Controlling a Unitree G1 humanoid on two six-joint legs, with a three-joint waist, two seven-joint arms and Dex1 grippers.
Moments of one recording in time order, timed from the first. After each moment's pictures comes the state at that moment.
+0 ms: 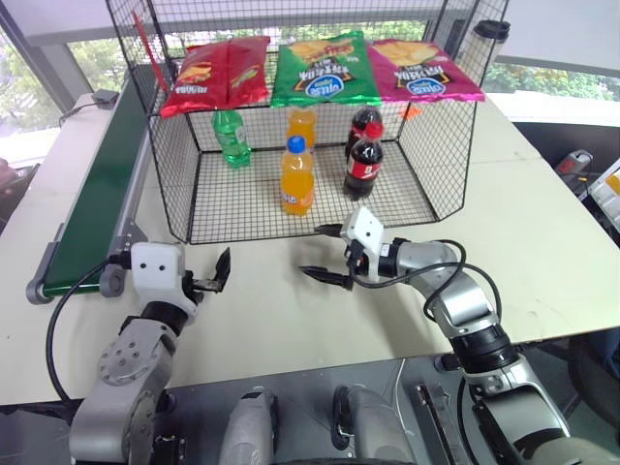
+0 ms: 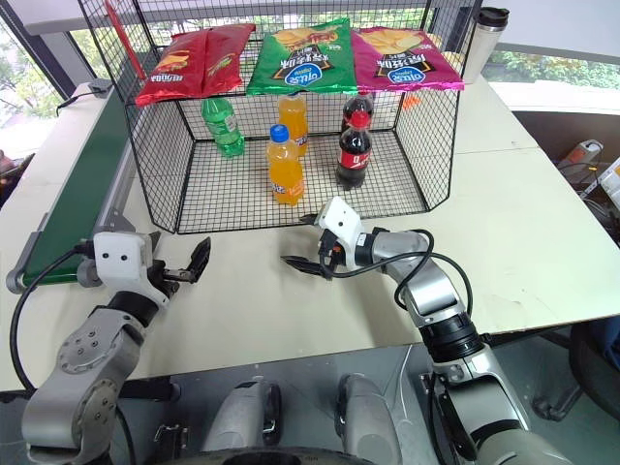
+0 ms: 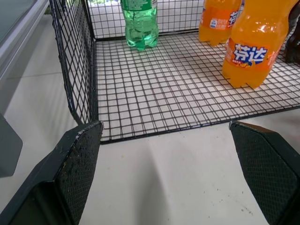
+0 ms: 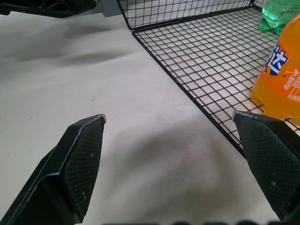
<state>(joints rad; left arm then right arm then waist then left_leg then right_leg) 0.12 0.24 0.18 -0.79 -0.27 0.72 -0.10 -0.50 -0.37 0.23 0.01 0.17 0.34 0.91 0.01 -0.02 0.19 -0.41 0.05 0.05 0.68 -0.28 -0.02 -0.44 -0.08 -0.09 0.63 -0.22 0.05</state>
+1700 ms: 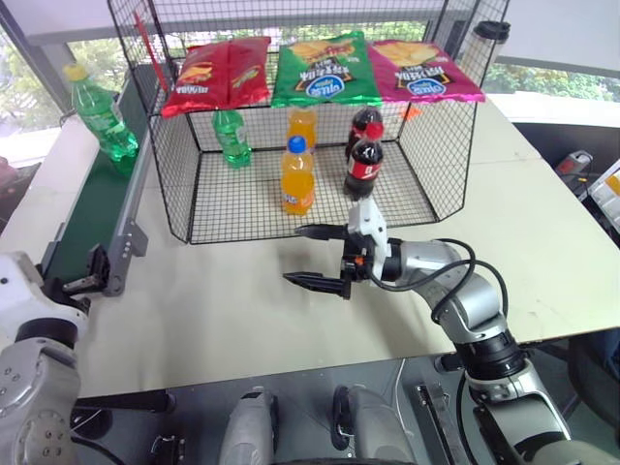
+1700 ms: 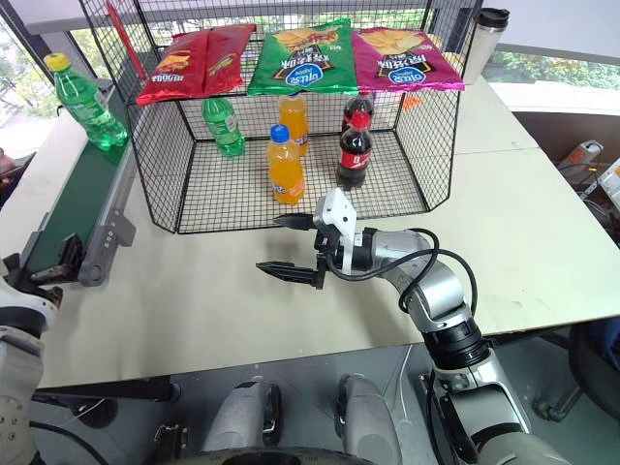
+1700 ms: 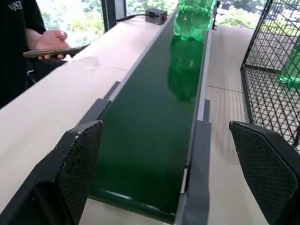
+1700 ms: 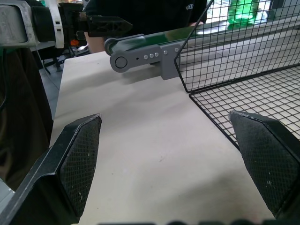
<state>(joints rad) 0.12 0.26 0.76 -0.81 -0.57 0.88 0.05 -0.49 -0.37 0.21 -0.16 0.44 0.45 0.98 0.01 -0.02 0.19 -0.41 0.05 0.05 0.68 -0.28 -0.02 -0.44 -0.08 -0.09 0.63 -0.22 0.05</state>
